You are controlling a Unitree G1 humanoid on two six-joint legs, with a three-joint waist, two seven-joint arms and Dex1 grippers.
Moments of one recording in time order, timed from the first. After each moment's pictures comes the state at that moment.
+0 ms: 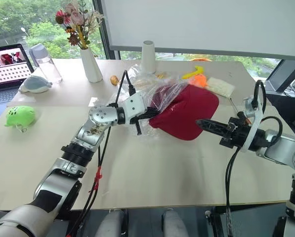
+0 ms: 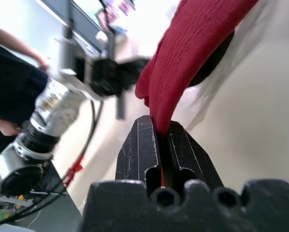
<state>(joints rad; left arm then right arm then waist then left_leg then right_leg) -0.88 0.28 -0.25 0.45 0.05 -0.05 -0.89 -0.41 -0.83 -0.48 -0.16 1.45 1.23 0.55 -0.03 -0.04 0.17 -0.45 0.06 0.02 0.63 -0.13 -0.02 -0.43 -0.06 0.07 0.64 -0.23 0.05</state>
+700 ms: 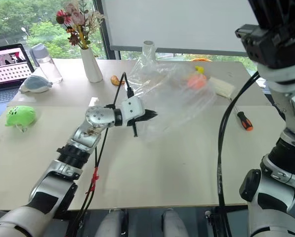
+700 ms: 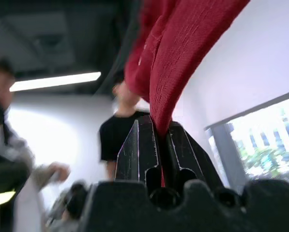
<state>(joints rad) -0.83 0.41 -0.29 0.33 0.08 0.00 -0.96 -0.90 -0.63 -0.48 -0.16 1.94 0.79 0.23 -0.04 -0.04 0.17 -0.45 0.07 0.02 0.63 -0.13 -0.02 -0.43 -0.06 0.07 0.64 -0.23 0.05</state>
